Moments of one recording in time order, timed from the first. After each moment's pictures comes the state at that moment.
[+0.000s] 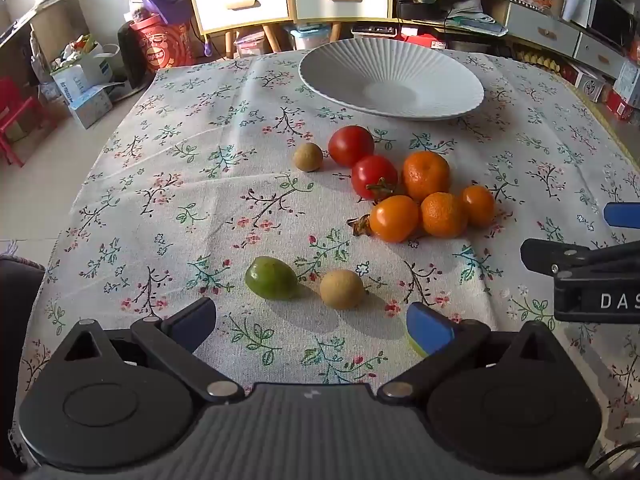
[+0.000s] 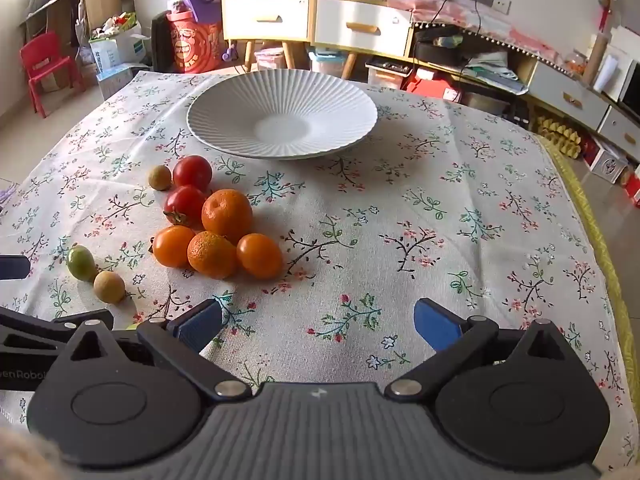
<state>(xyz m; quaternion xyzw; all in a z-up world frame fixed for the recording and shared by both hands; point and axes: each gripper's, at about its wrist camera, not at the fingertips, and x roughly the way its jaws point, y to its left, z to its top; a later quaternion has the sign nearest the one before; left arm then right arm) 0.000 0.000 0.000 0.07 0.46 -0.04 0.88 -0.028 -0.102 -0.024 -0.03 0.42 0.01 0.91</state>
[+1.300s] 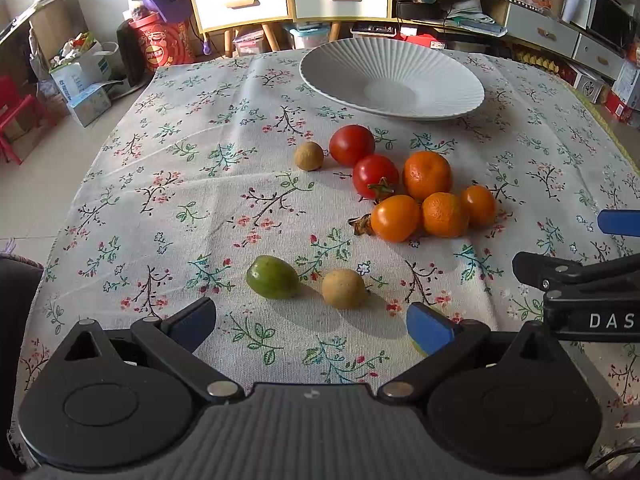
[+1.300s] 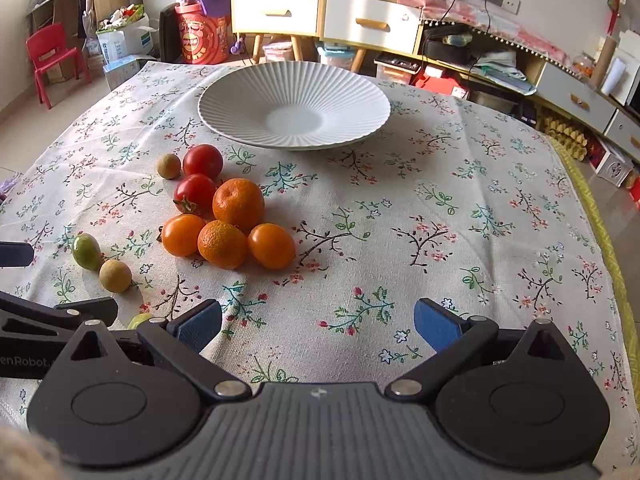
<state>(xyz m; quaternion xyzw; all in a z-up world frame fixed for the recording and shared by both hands) 0.002 0.001 -0.001 0.07 0.47 -0.04 0.88 -0.031 -0.094 -0.027 -0.04 0.42 0.02 0.91</state>
